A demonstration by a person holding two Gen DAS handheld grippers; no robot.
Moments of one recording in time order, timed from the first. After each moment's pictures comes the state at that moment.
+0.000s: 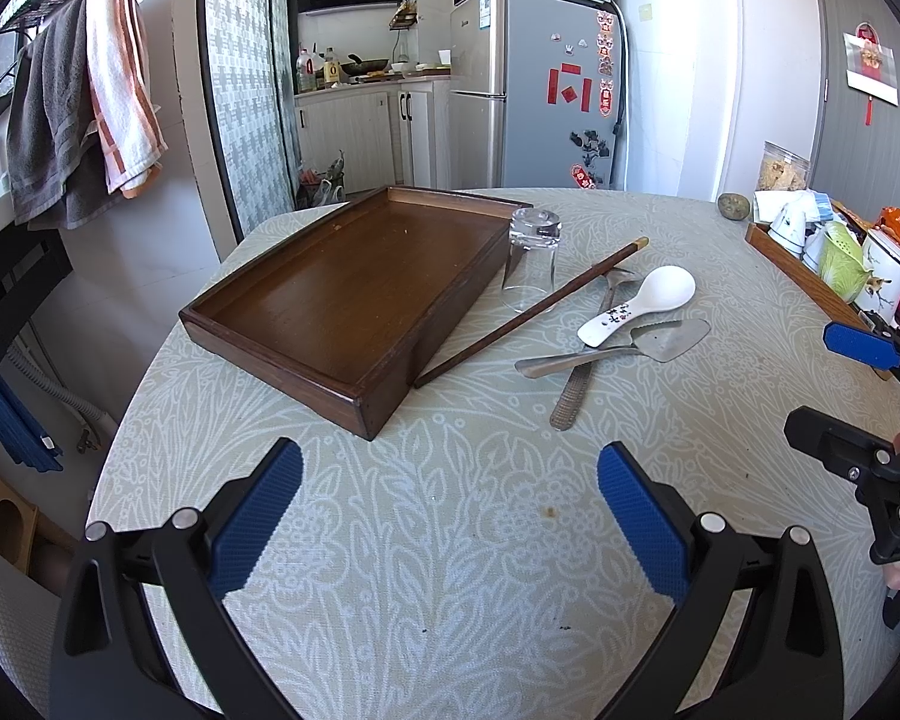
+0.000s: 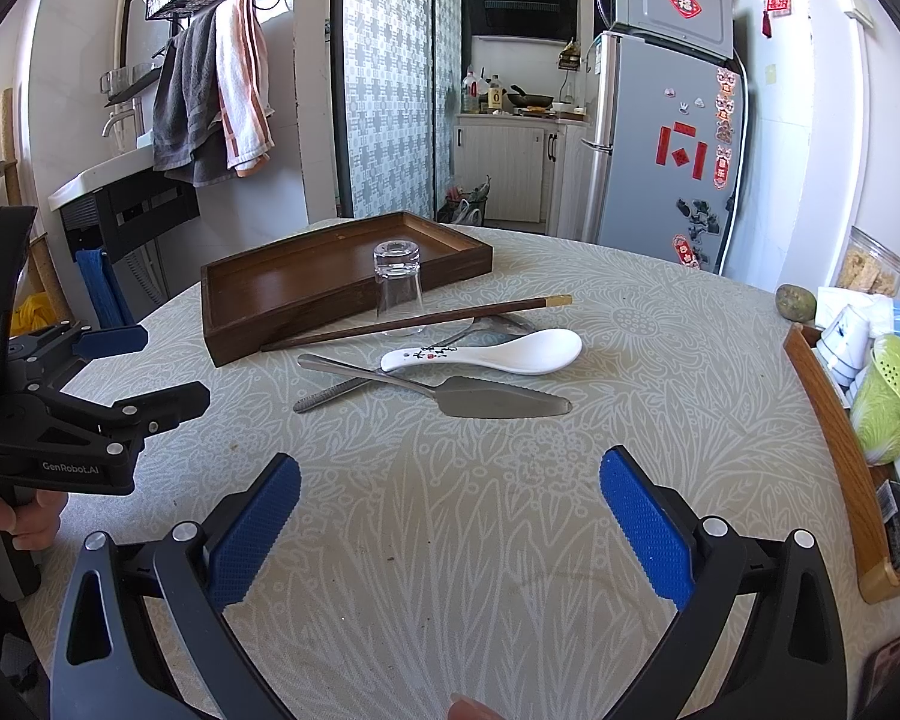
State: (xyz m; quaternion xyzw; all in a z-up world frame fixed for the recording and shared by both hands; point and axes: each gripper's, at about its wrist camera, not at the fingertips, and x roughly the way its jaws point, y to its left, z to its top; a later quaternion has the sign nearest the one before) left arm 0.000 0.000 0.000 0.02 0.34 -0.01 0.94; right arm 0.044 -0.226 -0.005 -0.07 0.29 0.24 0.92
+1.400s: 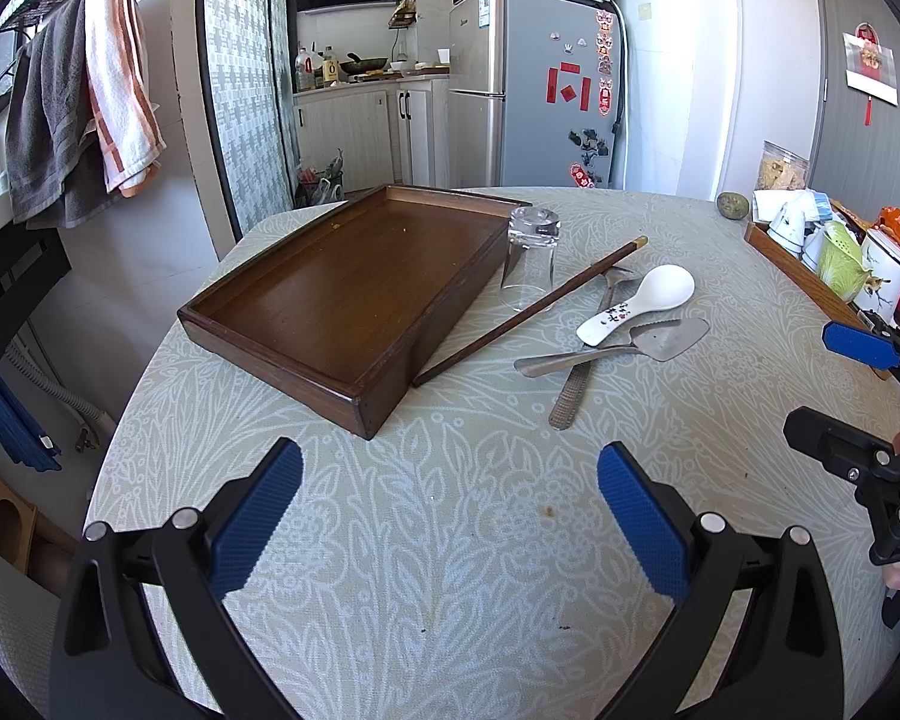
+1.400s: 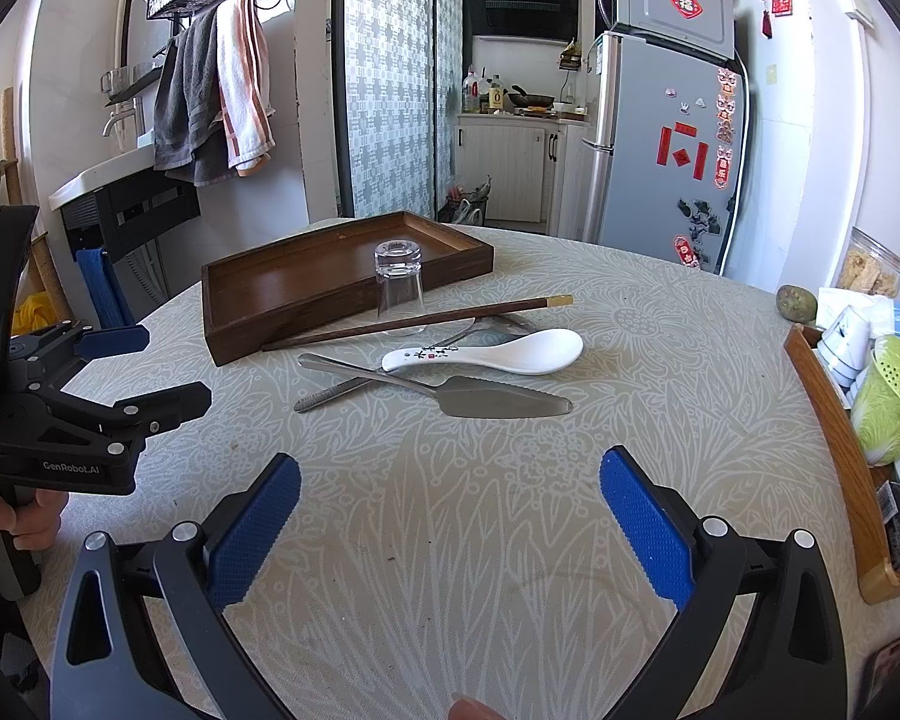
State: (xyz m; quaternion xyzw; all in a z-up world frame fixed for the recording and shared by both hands) left arm 0.001 -0.005 0.000 0.02 0.34 -0.01 0.94; right arm 0.043 -0.226 -0.005 -0.07 0.29 0.24 0.92
